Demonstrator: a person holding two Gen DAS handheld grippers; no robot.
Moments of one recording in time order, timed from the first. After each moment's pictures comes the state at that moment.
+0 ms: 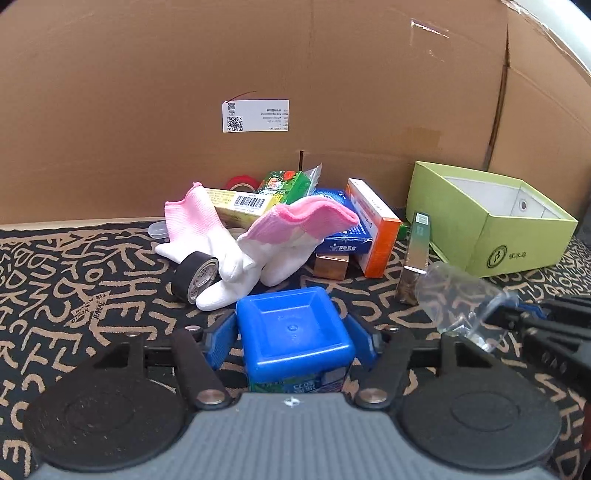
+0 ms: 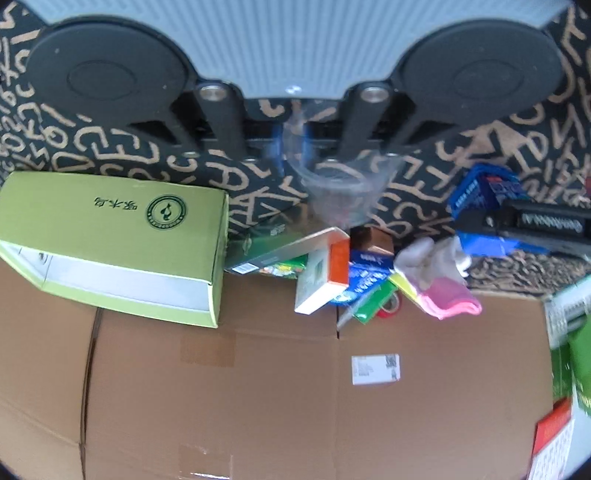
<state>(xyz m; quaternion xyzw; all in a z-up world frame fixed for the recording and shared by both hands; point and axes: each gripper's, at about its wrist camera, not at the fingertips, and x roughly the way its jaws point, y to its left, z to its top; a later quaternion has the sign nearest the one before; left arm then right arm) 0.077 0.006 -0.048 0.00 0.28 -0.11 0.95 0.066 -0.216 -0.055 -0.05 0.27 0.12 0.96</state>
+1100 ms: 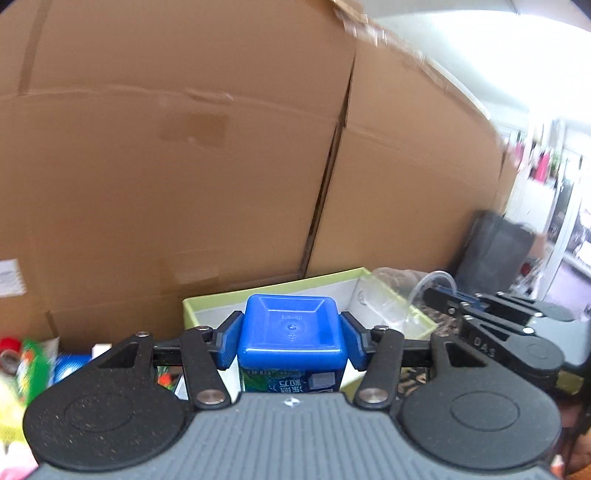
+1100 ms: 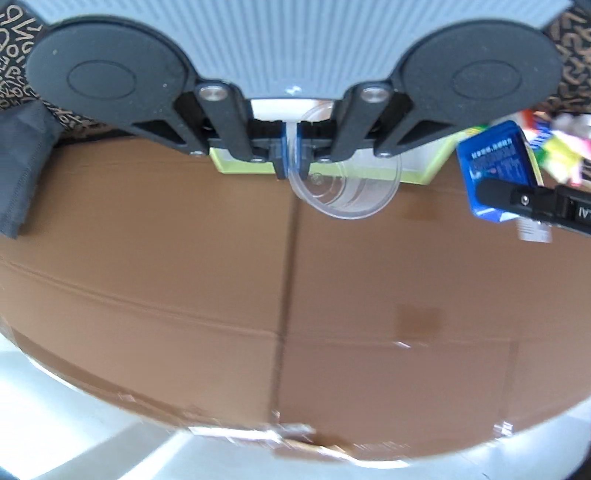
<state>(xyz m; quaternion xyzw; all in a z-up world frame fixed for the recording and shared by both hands) 0.163 -0.184 0.053 -0.01 0.22 -0.32 0.92 0.103 -0.378 0.055 -0.04 0.14 -0.04 0.99</state>
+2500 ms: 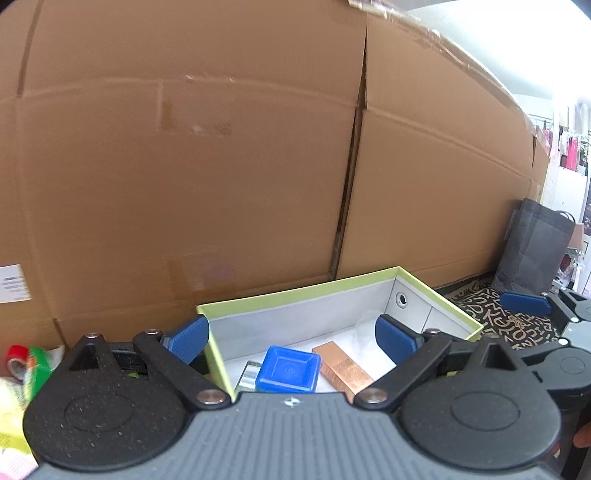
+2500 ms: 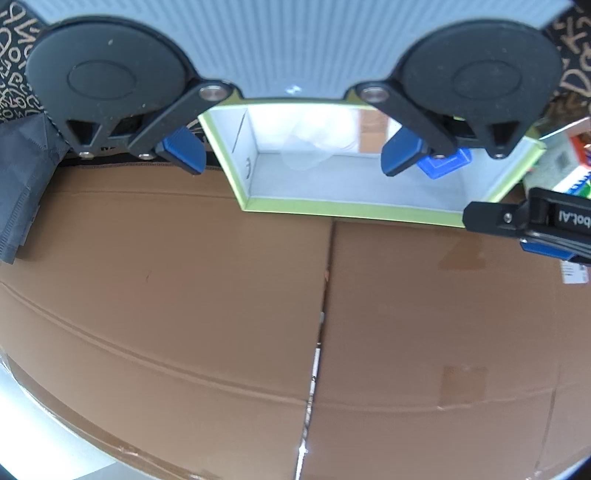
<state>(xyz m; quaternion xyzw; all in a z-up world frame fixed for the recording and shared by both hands) 0.176 -0.212 0.033 0.01 0.19 -0.27 0.94 0.140 -0.405 0.007 -0.05 0.19 -0.05 0.98</state>
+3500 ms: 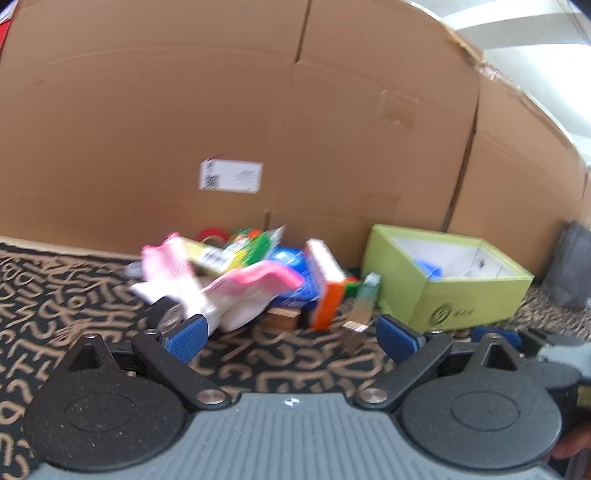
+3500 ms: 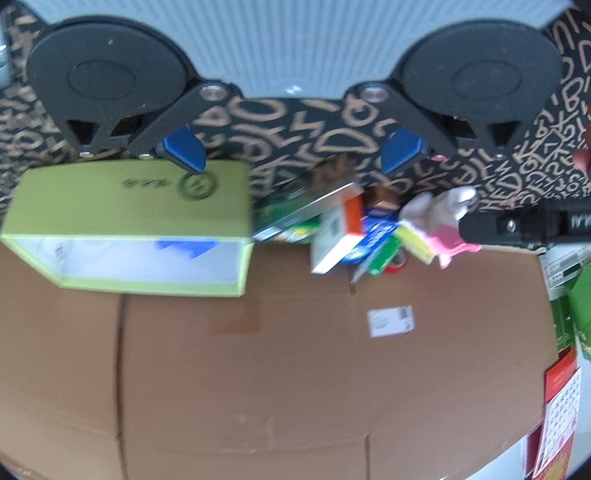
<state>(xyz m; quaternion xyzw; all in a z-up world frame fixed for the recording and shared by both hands) 0.060 0.000 -0.021 -0.05 0.21 -0.14 0.97 0.059 -0.242 -0.034 0.00 0.24 0.12 0.96</state>
